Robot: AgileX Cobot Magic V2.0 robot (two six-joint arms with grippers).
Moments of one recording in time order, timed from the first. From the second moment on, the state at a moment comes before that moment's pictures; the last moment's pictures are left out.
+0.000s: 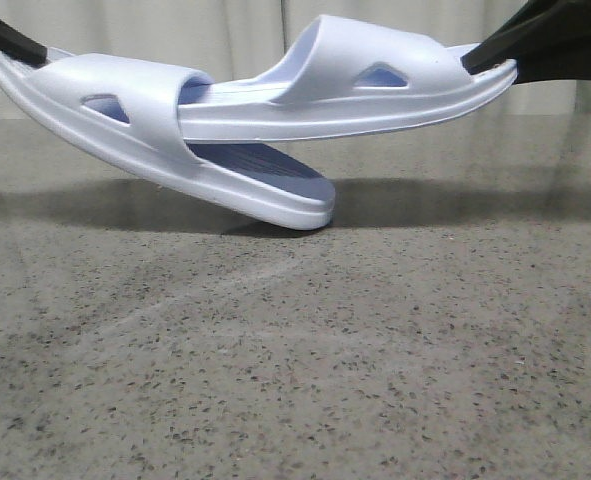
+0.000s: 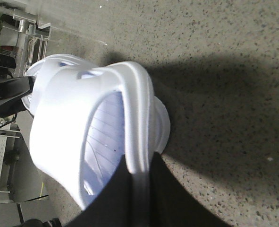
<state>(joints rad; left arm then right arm) 0.14 1.56 -1.01 -1.34 1.16 0.61 -0.11 1.59 -1.07 1.26 1.15 -0.83</state>
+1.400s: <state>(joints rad) 0.14 1.57 -1.03 -1.37 1.17 0.61 -0.12 1.71 -1.15 1.29 1.19 -0.82</state>
